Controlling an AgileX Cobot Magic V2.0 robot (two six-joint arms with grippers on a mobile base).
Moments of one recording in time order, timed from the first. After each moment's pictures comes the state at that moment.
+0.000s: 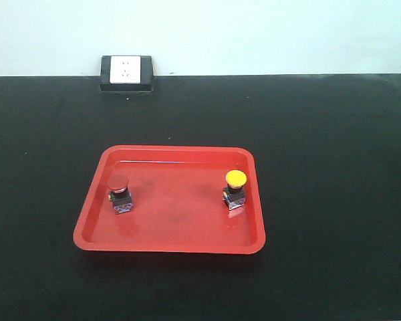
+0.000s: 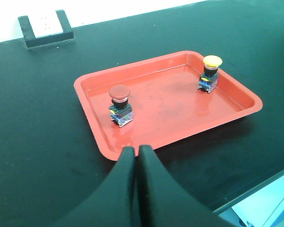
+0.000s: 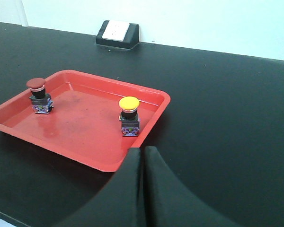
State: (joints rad) left arm -0.34 0.23 -0.45 -0.11 0.67 0.07; right arm 0.42 0.20 -0.33 -0.04 0.49 0.03
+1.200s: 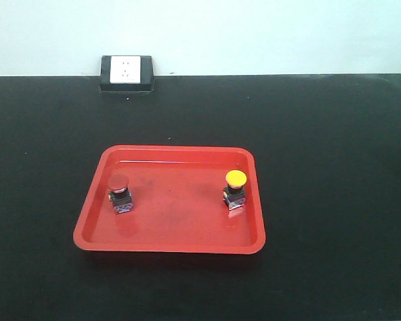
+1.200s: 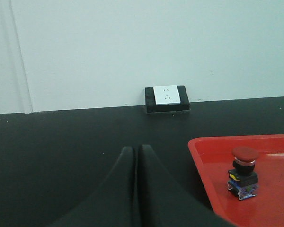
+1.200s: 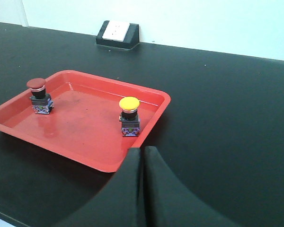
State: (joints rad) left arm 0.03 -0.01 0.02 0.05 0.04 -0.04; right arm 0.42 0.20 -0.33 -0.04 0.49 0.03
